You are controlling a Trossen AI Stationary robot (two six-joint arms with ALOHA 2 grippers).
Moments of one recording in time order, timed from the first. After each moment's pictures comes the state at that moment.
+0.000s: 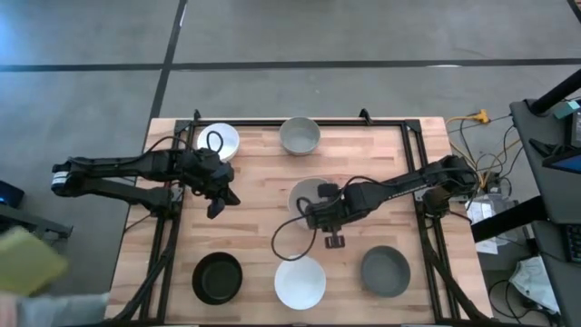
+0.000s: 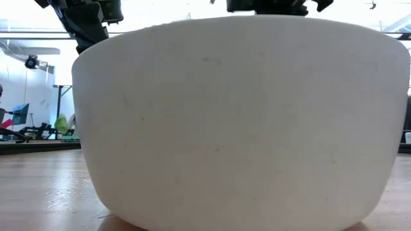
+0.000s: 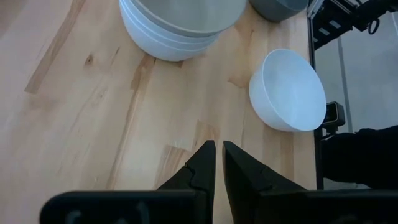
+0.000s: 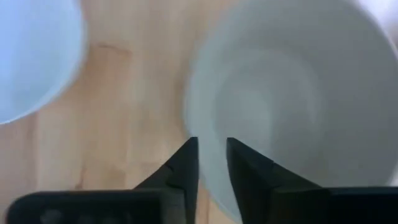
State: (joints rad) left arm 0.10 0.90 0.83 -0.69 0.30 -0.35; right arm 0.24 1.79 1.50 -1.02 0.16 0.13
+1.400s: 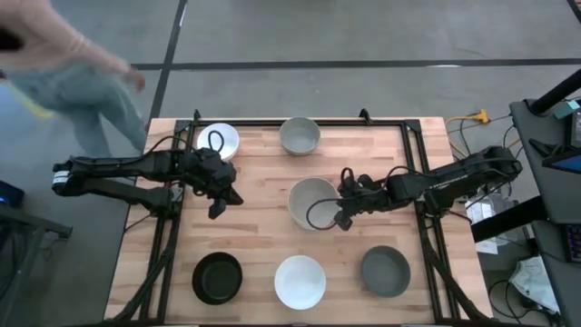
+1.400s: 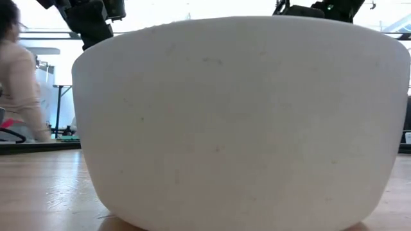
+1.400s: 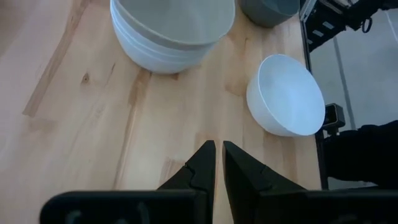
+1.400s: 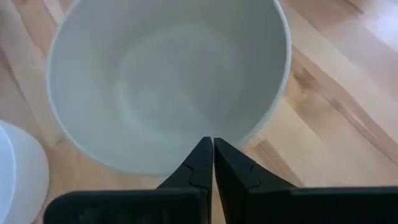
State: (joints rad) left arm 0.10 0.92 0.82 -0.63 0.30 -0.31; right arm 0.21 1.35 0.92 -0.60 0.31 0.76
